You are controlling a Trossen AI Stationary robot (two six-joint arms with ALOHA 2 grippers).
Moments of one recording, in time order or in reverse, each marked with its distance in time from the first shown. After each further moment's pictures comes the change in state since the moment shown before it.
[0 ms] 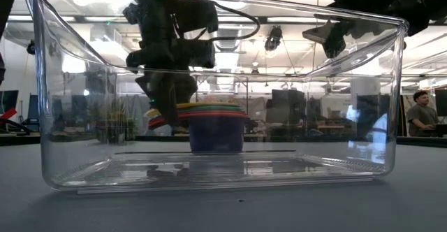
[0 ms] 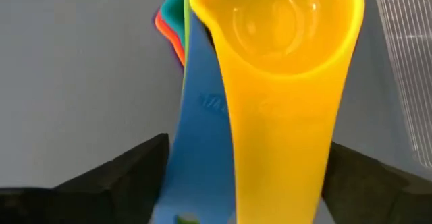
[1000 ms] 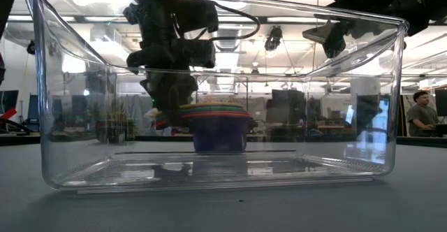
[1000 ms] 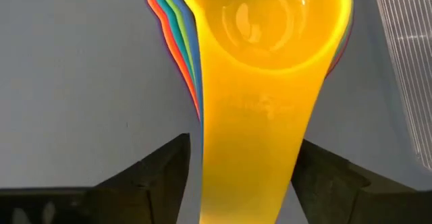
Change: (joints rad) left arm 0.001 0.000 -0.001 0.008 0.000 0.009; right arm 0.000 0.000 0.000 0.001 0.000 0.000
